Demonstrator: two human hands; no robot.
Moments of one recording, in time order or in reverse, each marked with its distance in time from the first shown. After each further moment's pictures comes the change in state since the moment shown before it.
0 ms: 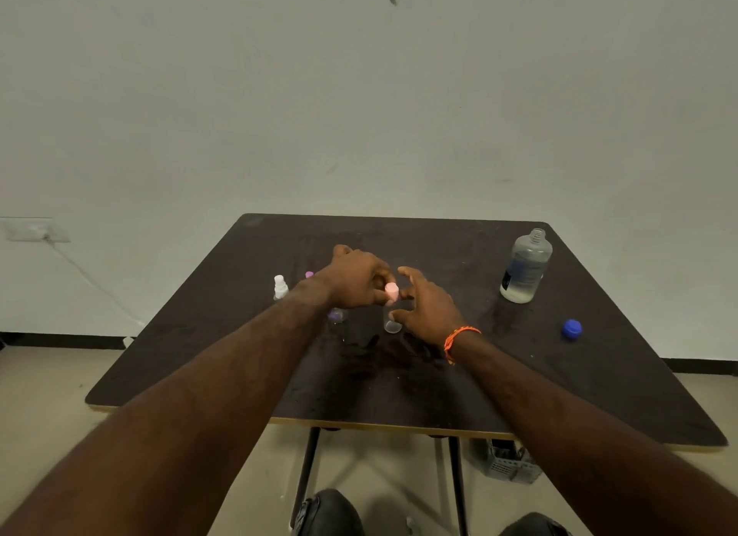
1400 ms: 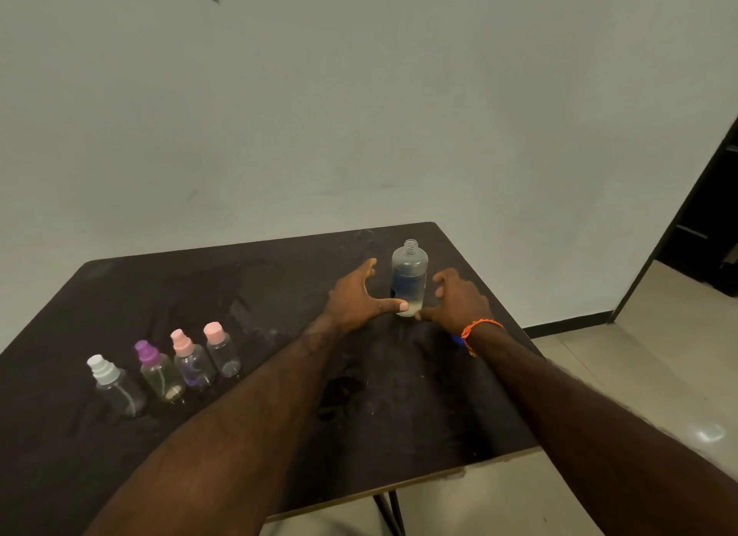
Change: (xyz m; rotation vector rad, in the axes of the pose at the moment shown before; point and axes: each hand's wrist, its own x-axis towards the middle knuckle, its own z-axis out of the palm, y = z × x) left_hand 0.157 0.127 0.106 -0.702 0.016 -0.155; right_hand -0.007 0.183 -0.142 -0.148 0.267 0.443
